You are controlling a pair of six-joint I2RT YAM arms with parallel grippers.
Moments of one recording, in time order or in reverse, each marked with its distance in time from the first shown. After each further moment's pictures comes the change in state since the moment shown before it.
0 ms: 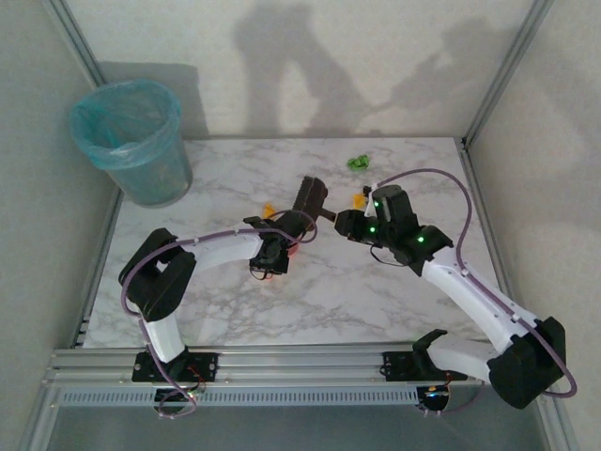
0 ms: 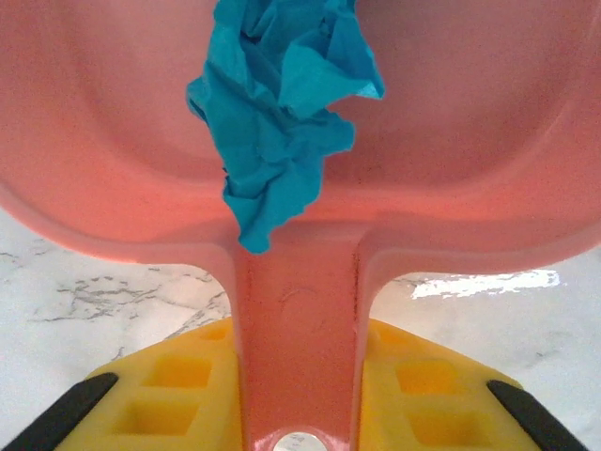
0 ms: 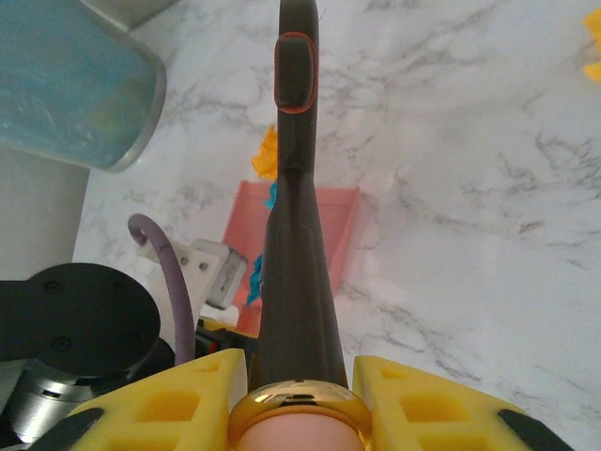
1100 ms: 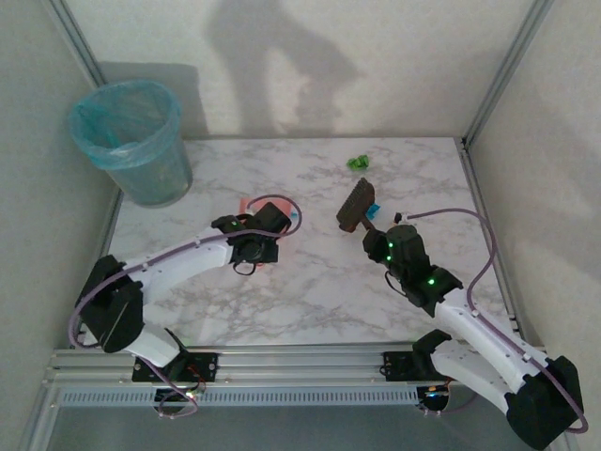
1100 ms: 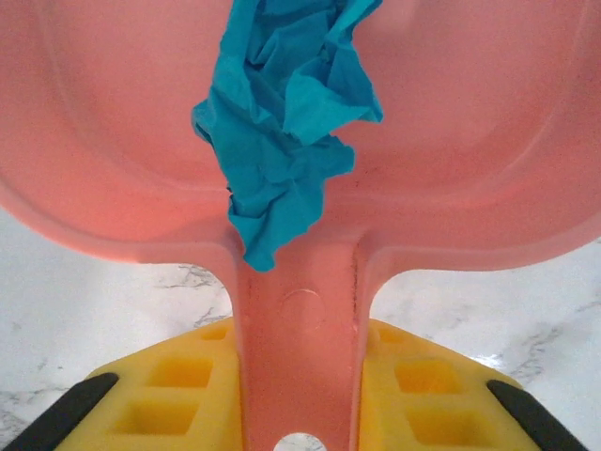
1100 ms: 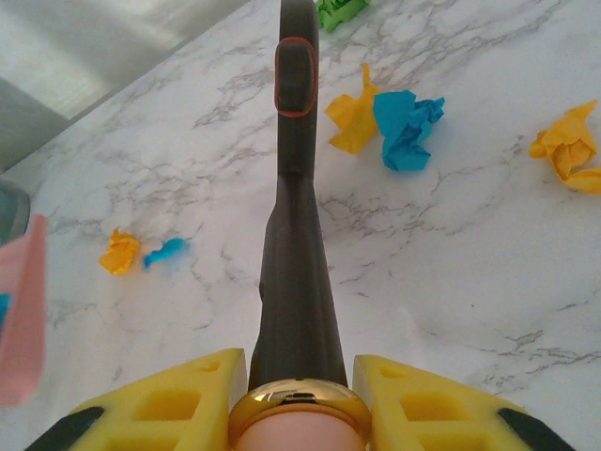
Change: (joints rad) left arm 0.000 -0.297 -0.040 -0.023 -0.105 -0.061; right arm 0.003 -0.262 -0.388 0.202 0.386 0.072
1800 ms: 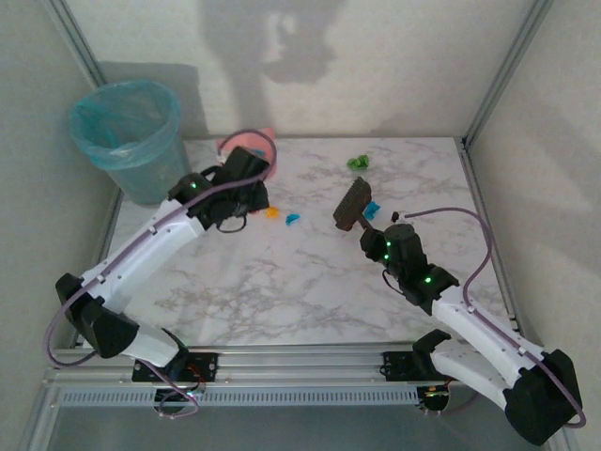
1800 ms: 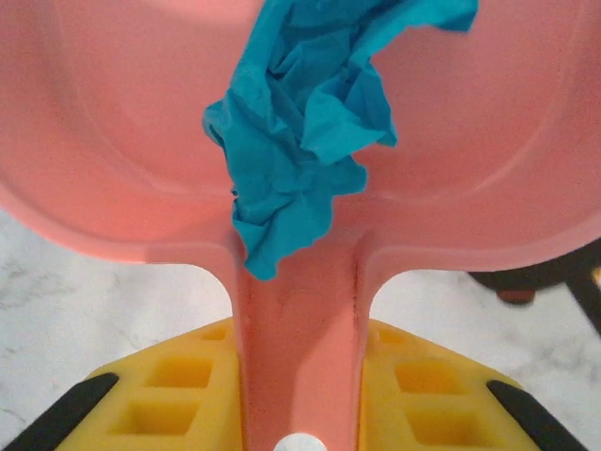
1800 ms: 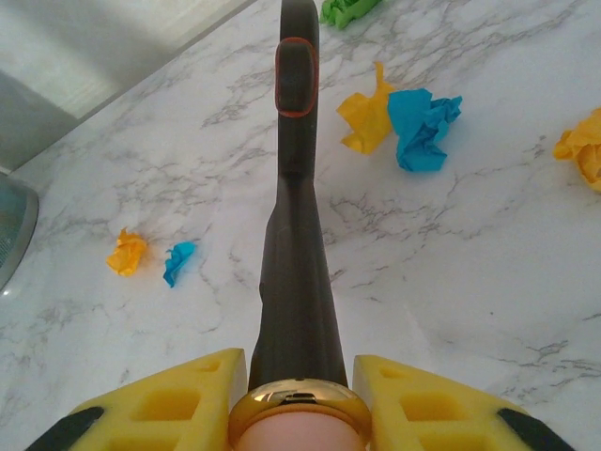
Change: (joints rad) left arm 0.129 -0.014 0.492 -0.217 -0.027 -0.045; right arm 0.000 0.035 -0.011 0.058 -0.017 -0.001
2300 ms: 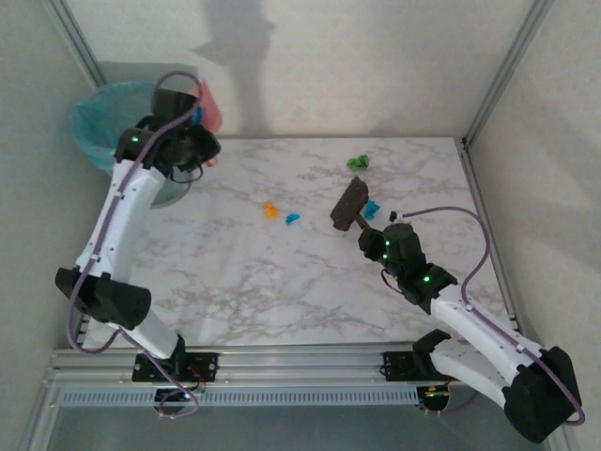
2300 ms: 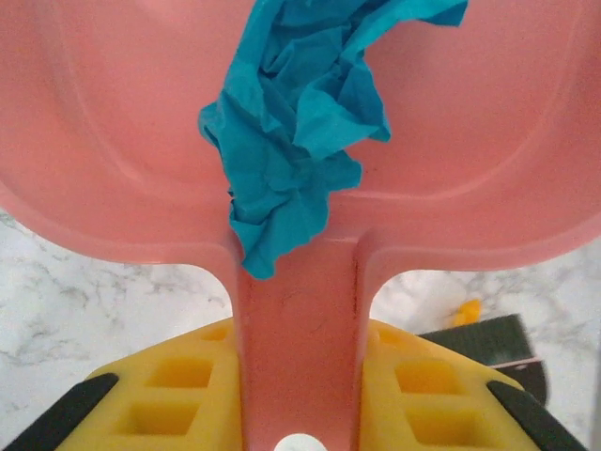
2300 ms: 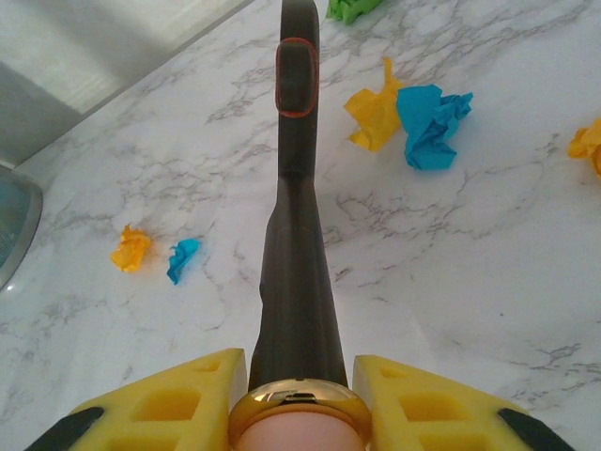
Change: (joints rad) left arm 0.432 0.140 0.336 -0.077 0.287 0.006; right arm 0.001 0.013 0.000 0.017 -0.019 -0.008
